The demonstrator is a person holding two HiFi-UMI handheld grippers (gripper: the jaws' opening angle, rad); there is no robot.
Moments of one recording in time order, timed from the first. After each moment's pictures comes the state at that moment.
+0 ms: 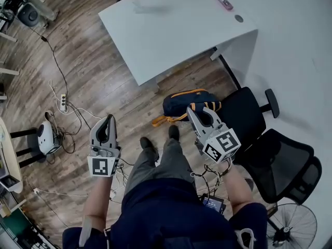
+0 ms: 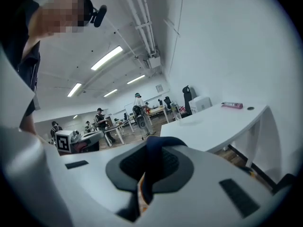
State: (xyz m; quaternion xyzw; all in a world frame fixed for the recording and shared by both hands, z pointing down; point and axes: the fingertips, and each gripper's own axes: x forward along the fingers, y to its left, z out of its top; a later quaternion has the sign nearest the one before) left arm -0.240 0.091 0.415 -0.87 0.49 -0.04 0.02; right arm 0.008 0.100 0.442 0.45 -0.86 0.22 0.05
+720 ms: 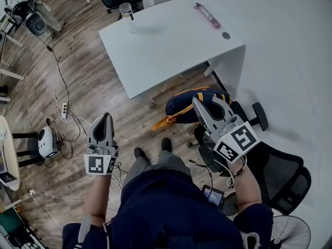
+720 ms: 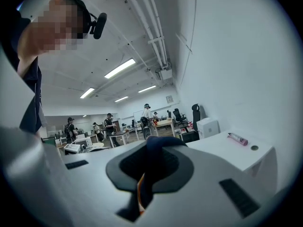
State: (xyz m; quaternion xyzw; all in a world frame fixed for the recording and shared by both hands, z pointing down) left arm -0.174 0.066 0.338 -0.85 0.52 -0.02 0.03; right arm 0.092 0.054 0.275 0.42 -0.90 0.15 0.02
